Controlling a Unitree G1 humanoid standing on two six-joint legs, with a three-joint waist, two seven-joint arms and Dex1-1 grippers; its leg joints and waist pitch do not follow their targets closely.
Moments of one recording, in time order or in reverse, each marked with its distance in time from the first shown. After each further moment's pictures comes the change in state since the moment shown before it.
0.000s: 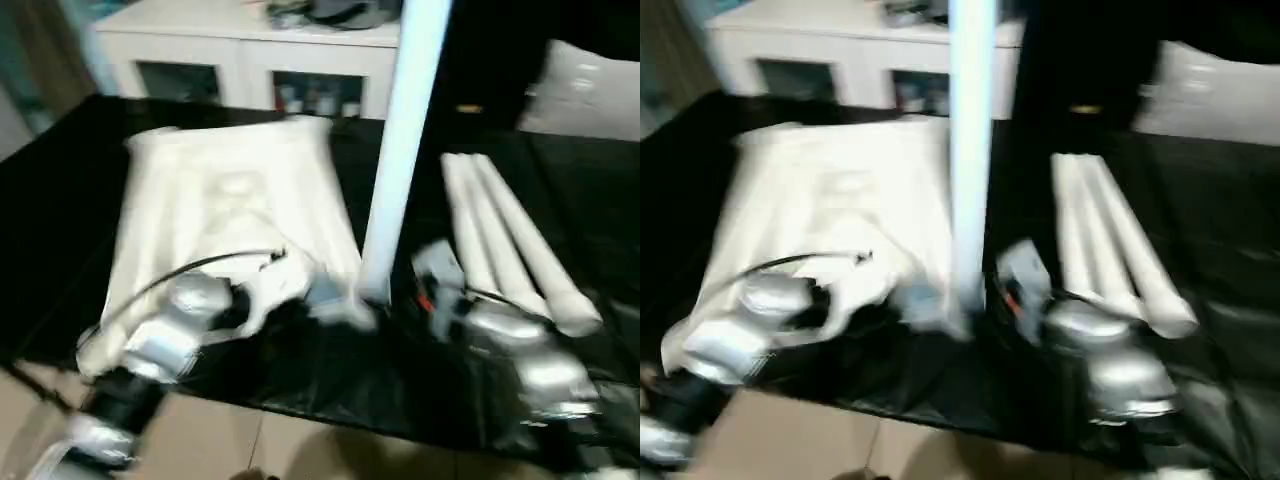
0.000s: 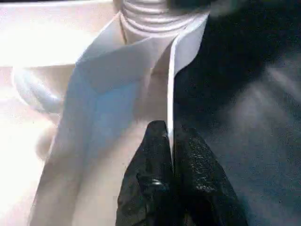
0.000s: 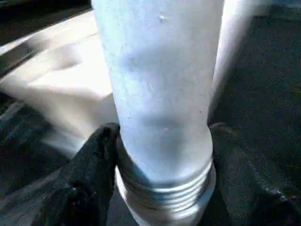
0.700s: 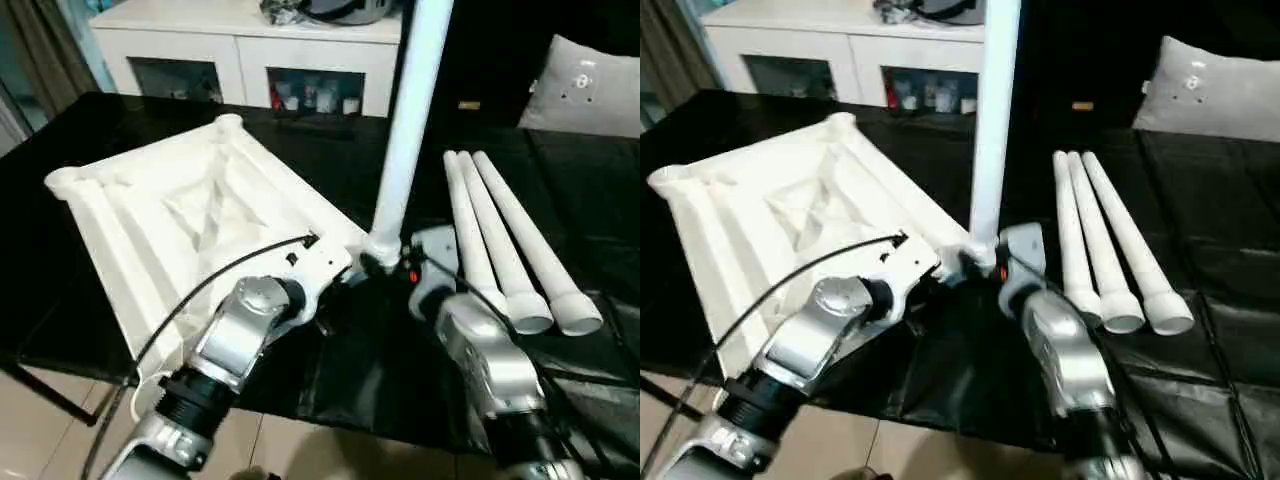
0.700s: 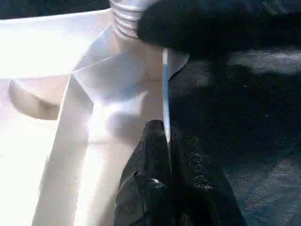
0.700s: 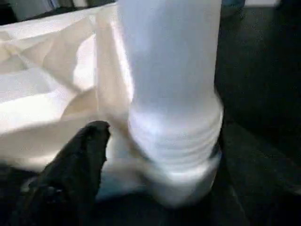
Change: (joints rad) left arm -0.036 -0.134 -0.011 0.011 0.066 0.093 0.231; right arm 0.019 0.057 -0.053 0.027 -0.028 -0.053 -0.151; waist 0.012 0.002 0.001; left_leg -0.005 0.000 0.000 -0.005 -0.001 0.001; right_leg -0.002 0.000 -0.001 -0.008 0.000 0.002
